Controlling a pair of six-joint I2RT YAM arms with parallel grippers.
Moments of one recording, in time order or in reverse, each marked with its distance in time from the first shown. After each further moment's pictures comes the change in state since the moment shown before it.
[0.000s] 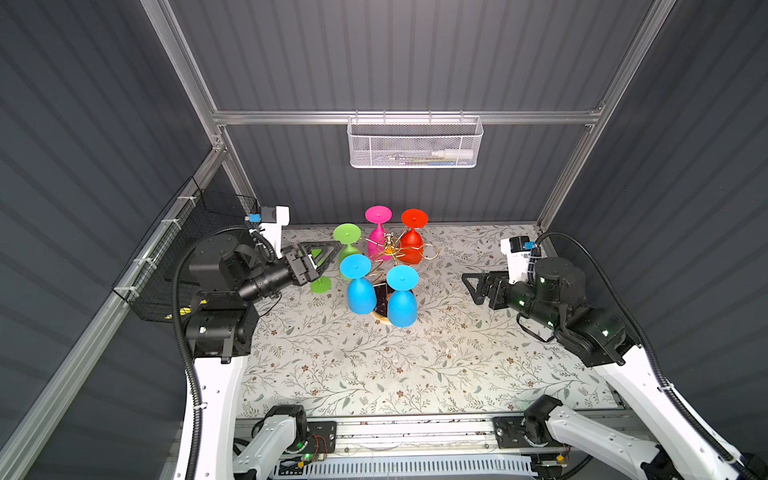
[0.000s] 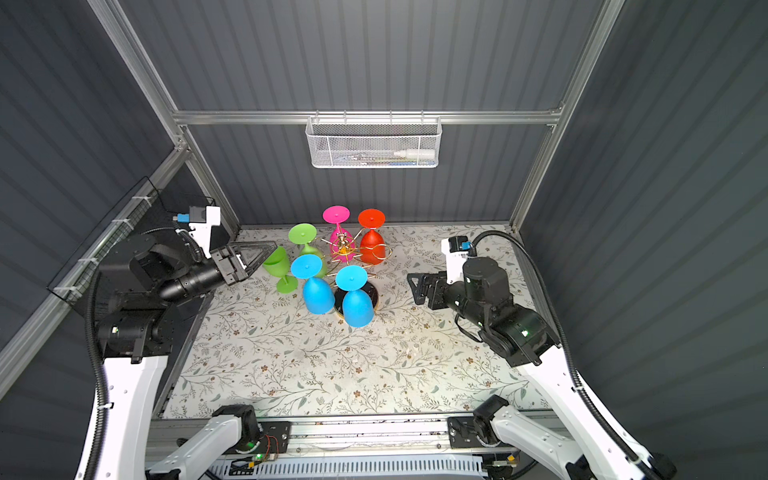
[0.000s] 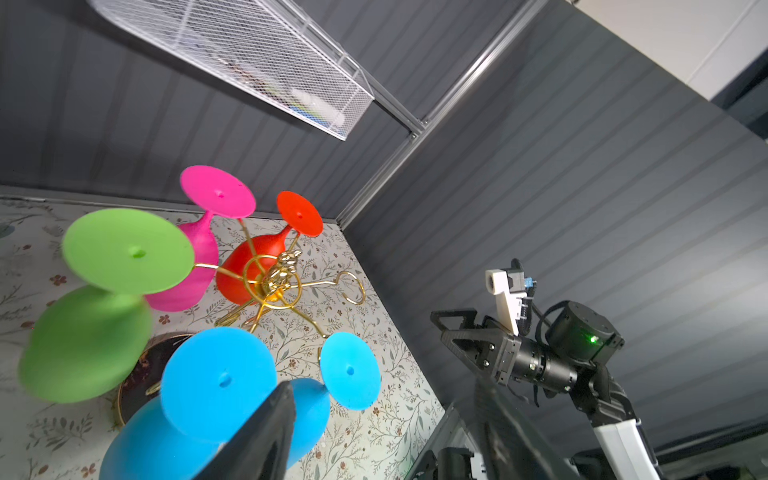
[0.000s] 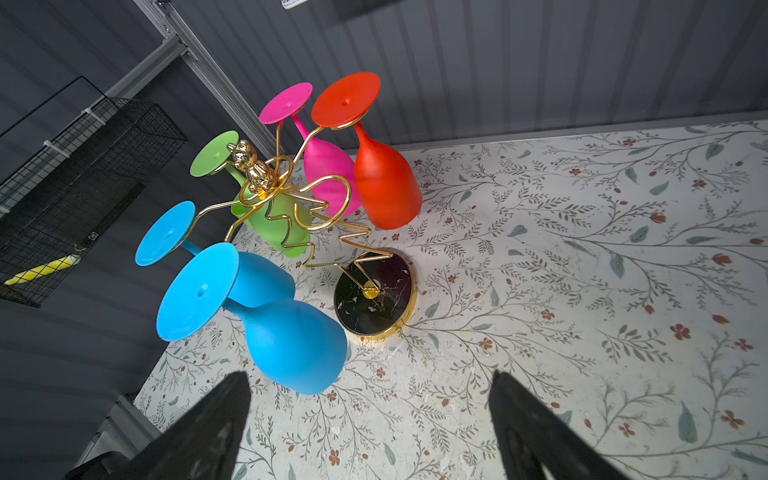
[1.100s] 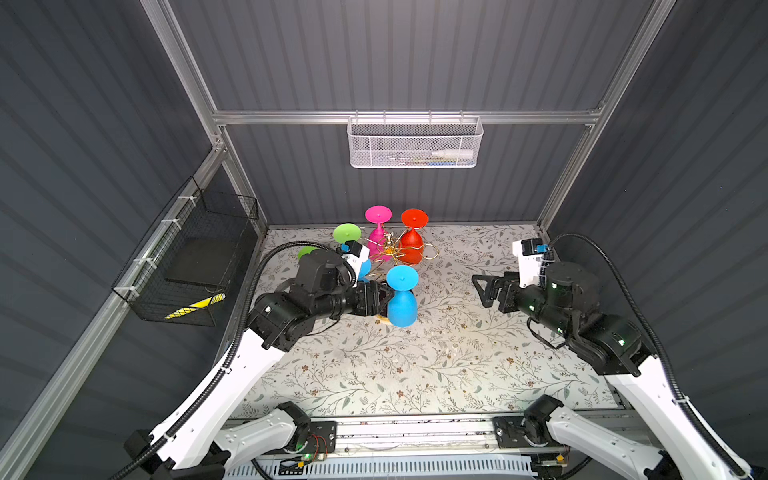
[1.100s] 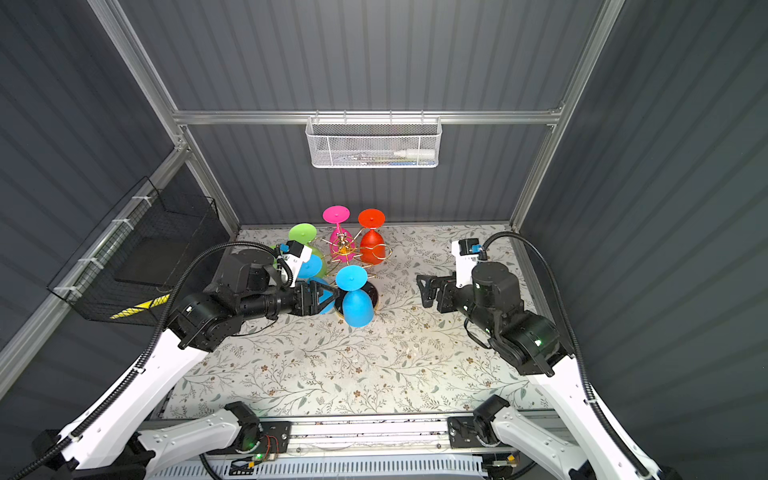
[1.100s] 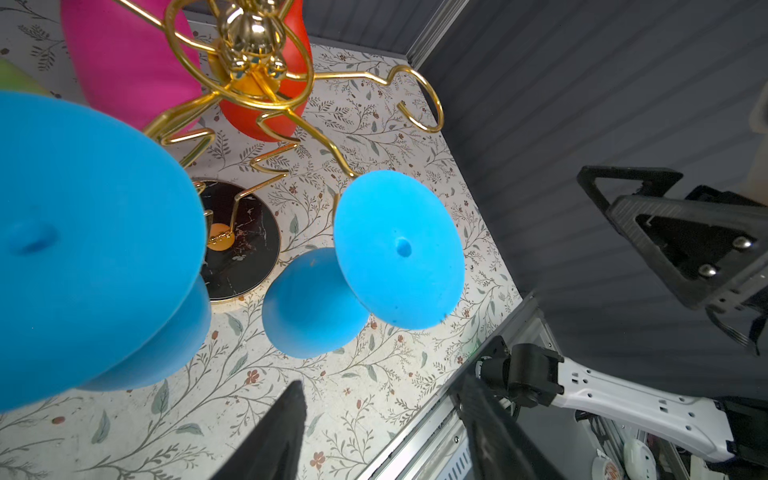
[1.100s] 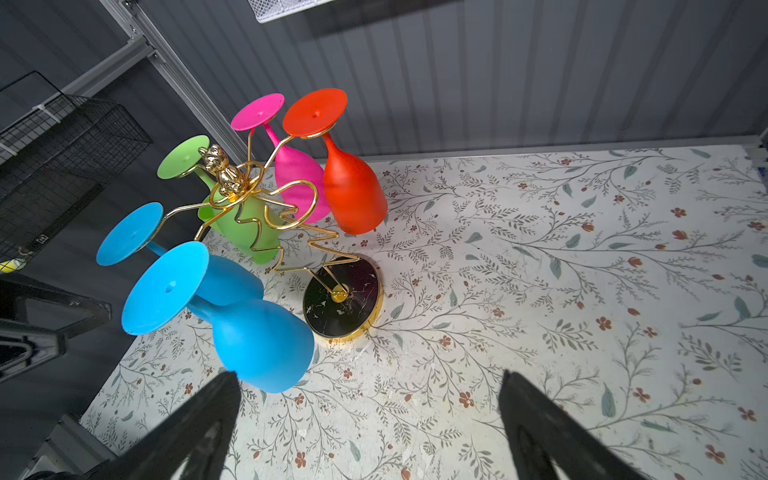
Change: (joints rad) left arm -0.575 0.089 -0.108 -0.247 -0.575 0.072; right arm -0.005 -0.067 0.008 -0.069 0.094 -0.053
